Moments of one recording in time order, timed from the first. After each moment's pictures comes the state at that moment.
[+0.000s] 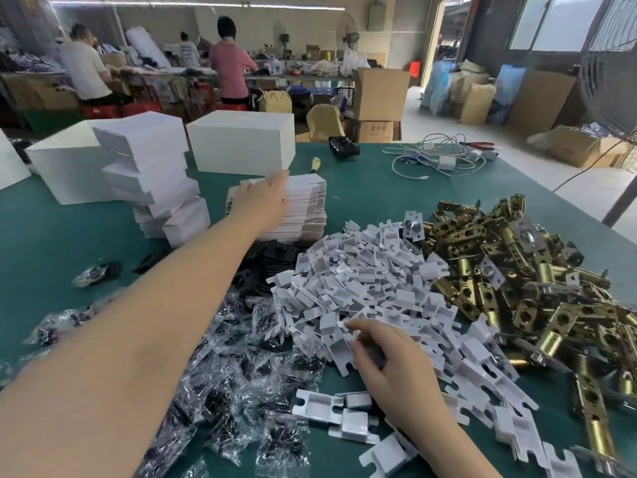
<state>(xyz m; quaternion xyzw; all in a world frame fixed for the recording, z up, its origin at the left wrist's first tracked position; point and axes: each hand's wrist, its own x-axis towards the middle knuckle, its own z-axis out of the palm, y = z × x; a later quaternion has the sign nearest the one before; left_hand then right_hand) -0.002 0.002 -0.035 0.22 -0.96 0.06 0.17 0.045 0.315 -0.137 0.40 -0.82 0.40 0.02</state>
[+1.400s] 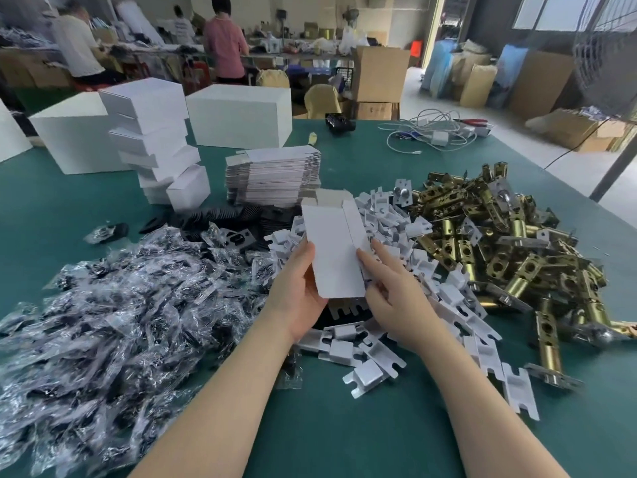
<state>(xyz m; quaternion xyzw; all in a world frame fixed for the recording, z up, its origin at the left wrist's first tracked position) 0.108 0.183 -0.125 0.14 -0.38 -0.90 0.19 0.028 0.336 -0.123 0.42 -0.82 0.39 -0.05</state>
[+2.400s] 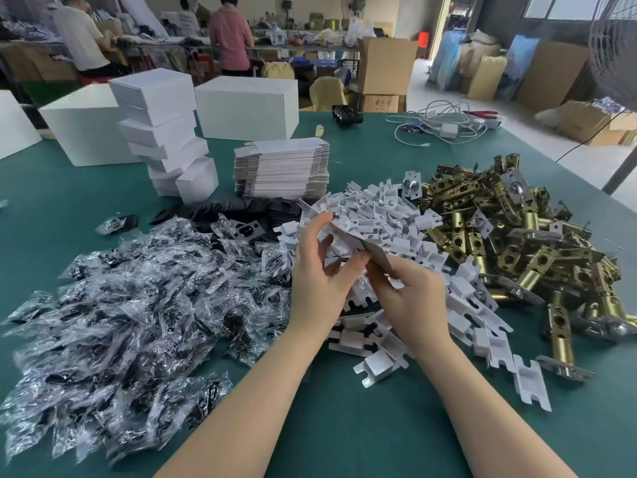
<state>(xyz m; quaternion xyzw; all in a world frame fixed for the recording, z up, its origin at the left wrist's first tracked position) 0.122 0.211 -0.123 0.11 -0.70 -0.58 0.41 0.055 0.331 -0.119 0.37 -0.77 0.50 0.14</state>
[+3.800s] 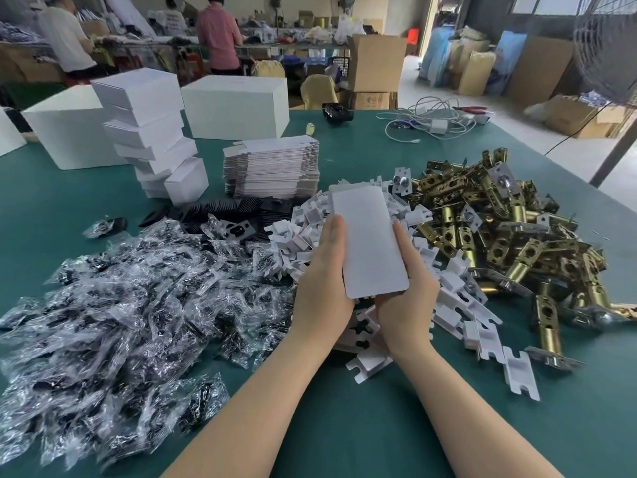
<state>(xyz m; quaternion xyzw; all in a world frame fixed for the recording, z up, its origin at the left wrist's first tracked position) 0.121 0.223 -0.126 0.15 -0.87 -0.34 0.32 0.066 0.321 -0.128 0.28 -0.68 0.68 0.10</state>
